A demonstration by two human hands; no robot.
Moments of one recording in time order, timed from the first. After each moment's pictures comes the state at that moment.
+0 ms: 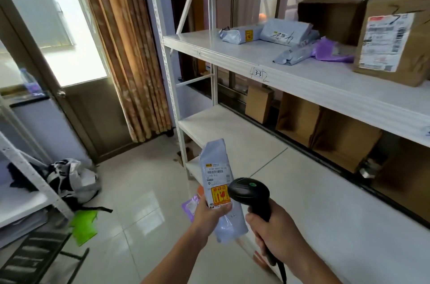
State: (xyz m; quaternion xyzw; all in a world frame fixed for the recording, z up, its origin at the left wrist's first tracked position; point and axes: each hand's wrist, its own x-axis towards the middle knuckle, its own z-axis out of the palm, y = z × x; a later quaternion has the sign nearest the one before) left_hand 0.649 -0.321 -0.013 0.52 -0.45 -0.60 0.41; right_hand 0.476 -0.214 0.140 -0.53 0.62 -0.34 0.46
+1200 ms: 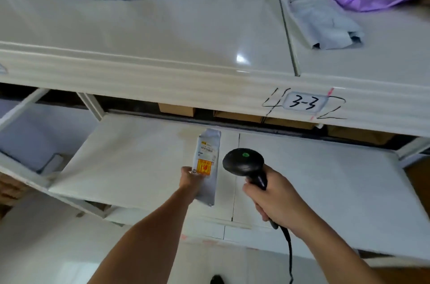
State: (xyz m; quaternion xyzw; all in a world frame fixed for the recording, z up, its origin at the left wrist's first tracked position) left_hand 0.508 -0.815 -0.149 0.57 -0.55 -0.60 0.09; right_hand 0.449 -0.580 0.090 -0.28 0.81 -0.38 0.35
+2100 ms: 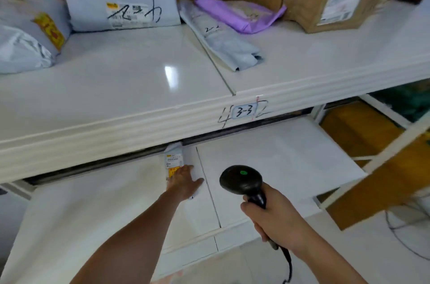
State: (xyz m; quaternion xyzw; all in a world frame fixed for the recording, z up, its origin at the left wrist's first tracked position) left_hand 0.457 -0.816 -0.056 0.21 -0.94 -0.25 -0.13; right_hand 0.525 -0.542 0.117 -0.09 0.82 -0.49 0.28
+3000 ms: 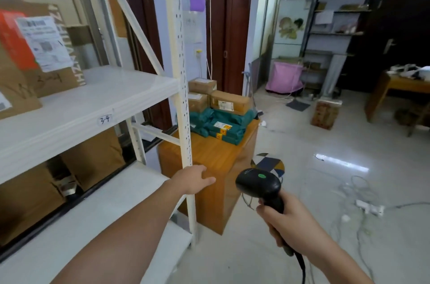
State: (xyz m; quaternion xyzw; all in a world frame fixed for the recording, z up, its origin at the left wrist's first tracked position) left_hand 0.357 -0.212 0.111 -0.27 -0.93 -0.16 -0.20; right_hand 0.635 -0.075 0.207 0.20 0.80 -0.57 -0.03
